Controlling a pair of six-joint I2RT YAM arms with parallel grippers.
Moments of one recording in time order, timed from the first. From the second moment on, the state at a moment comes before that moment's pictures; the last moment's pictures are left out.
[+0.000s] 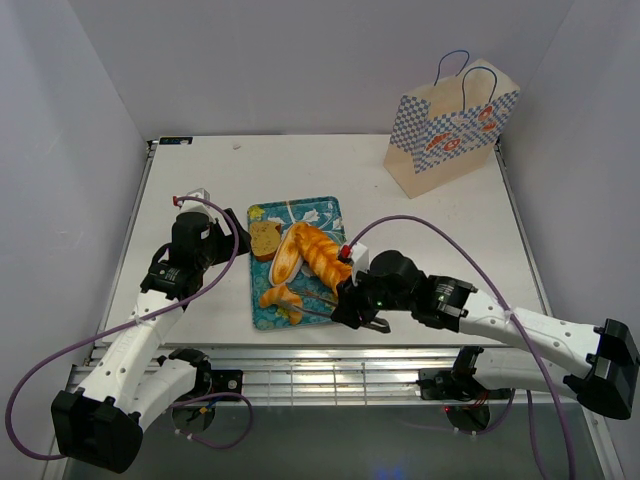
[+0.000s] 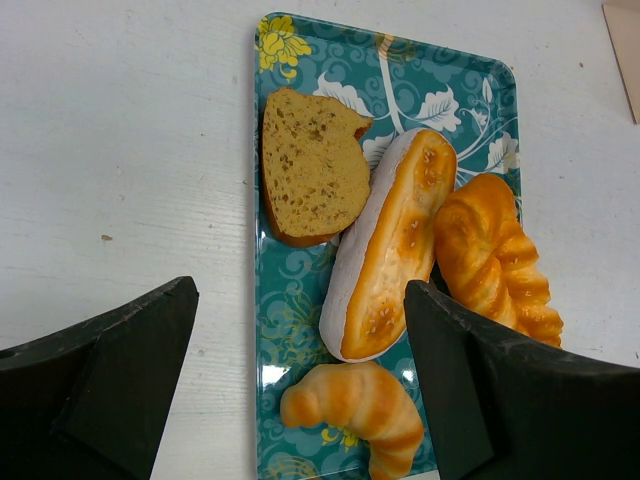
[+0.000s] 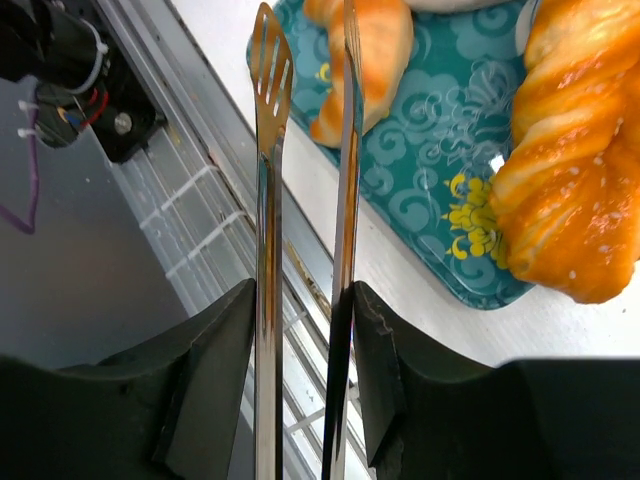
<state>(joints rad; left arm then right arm) -0.27 0.91 0.75 -0.40 -0.11 -0.49 1.07 1.02 0.76 -0.34 -0.18 0.32</state>
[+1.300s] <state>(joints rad) -0.27 0.91 0.75 -0.40 -0.11 -0.49 1.15 1.09 0.66 -0.24 -0.01 0.37</state>
